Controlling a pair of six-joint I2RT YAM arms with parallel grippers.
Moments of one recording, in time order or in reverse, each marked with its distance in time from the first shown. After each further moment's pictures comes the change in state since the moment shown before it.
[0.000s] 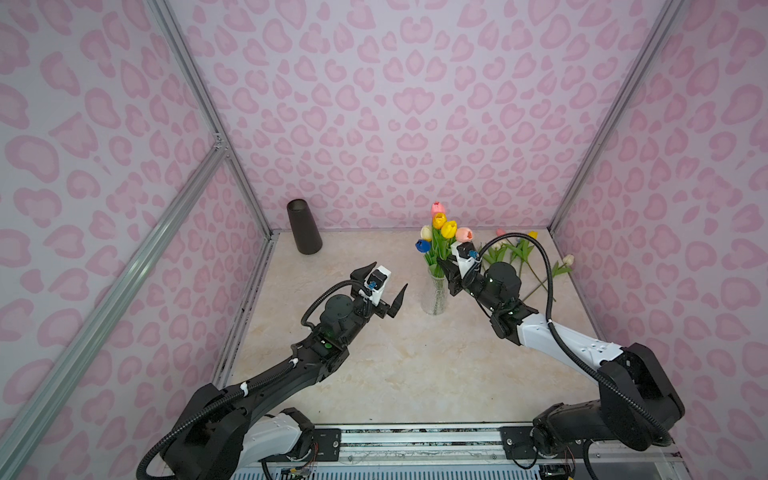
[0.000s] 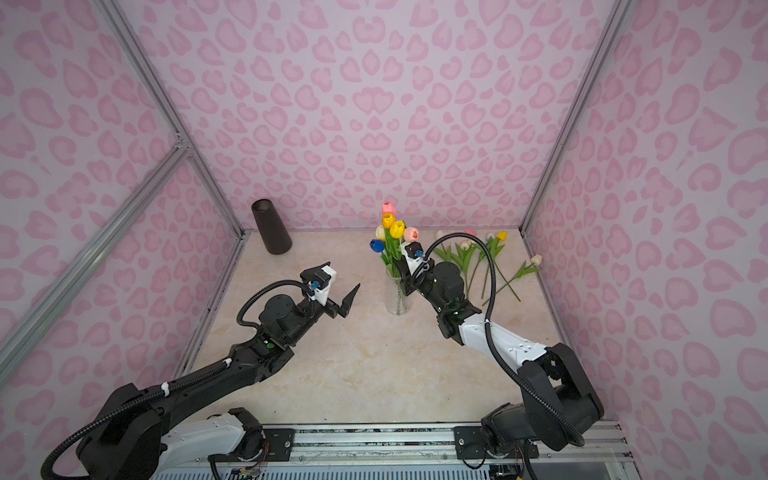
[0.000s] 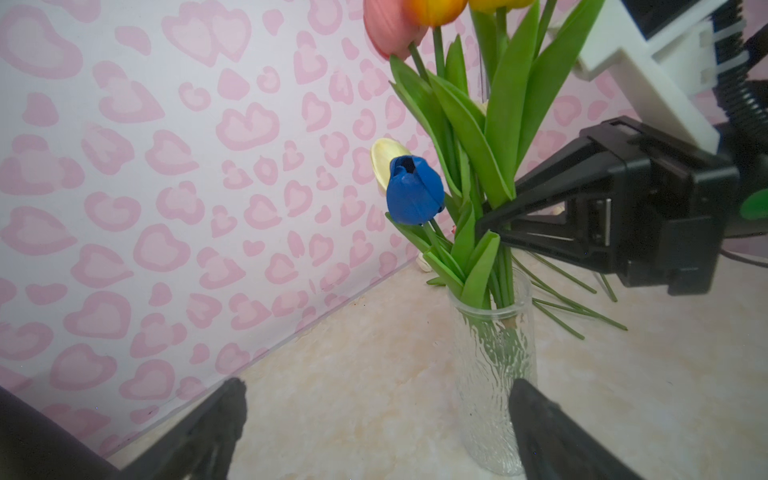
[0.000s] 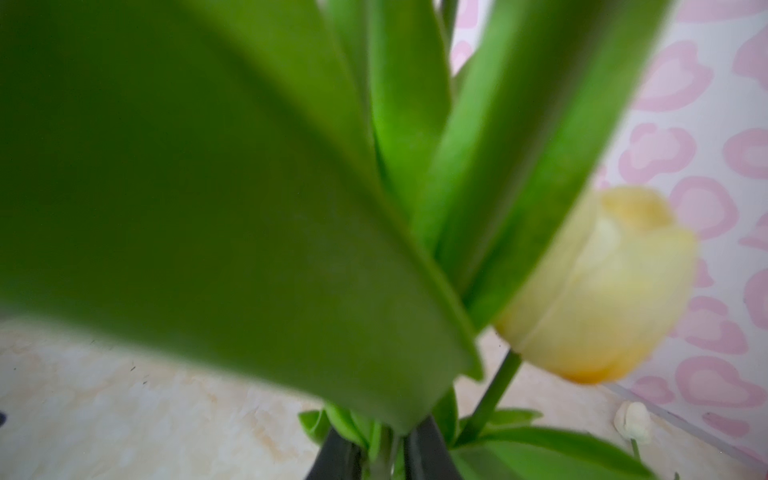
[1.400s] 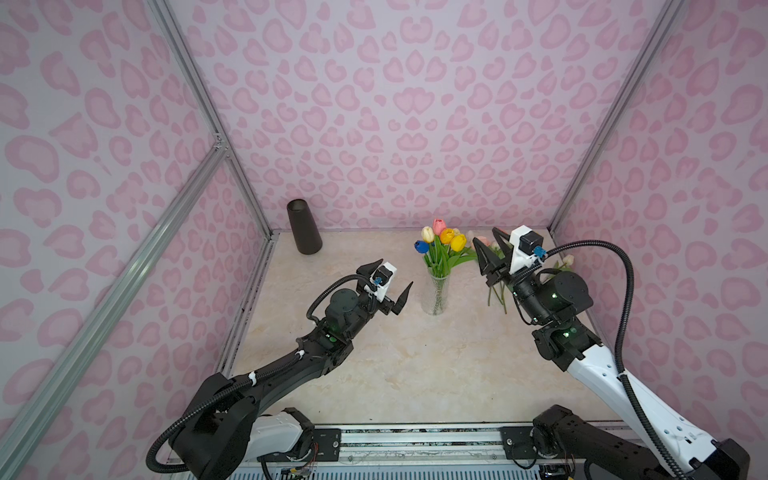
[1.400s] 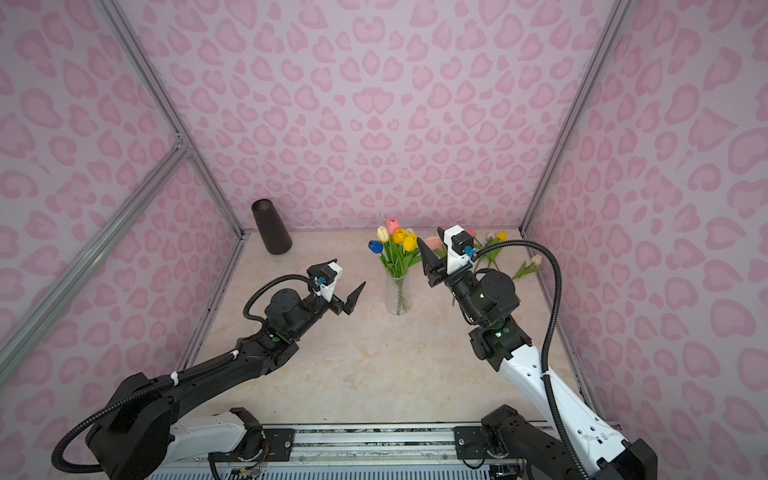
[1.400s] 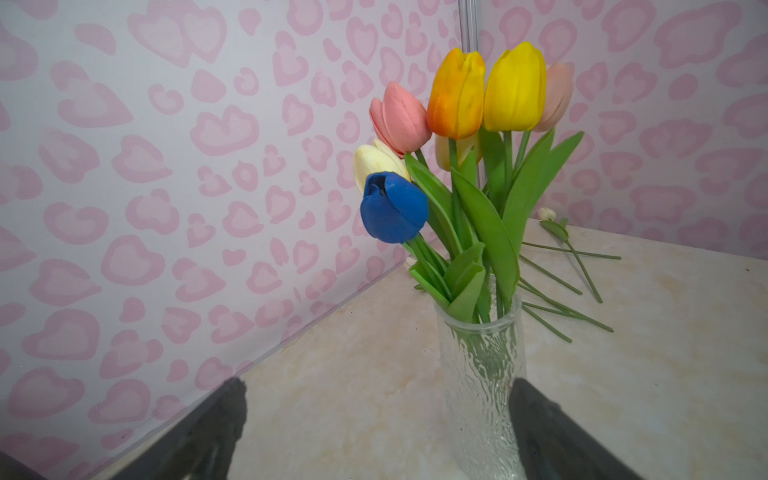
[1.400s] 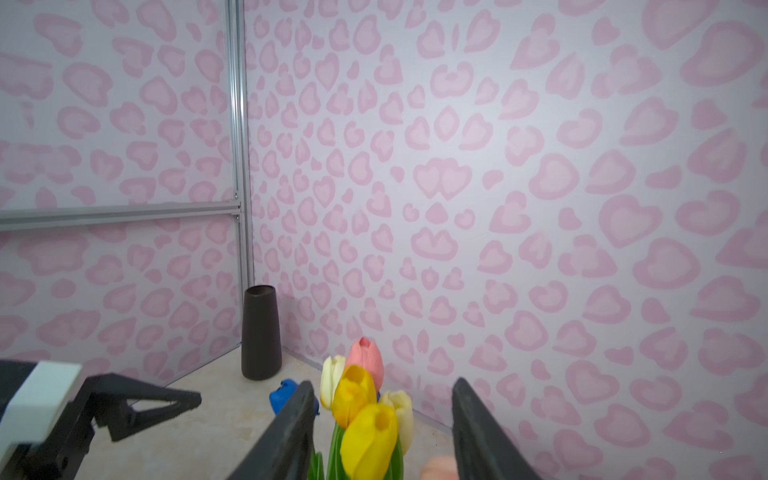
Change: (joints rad) left arm 0.000 0.069 0.050 0.007 0.053 -0.001; right arm -0.021 -0.427 0.121 -0.208 0.159 0.030
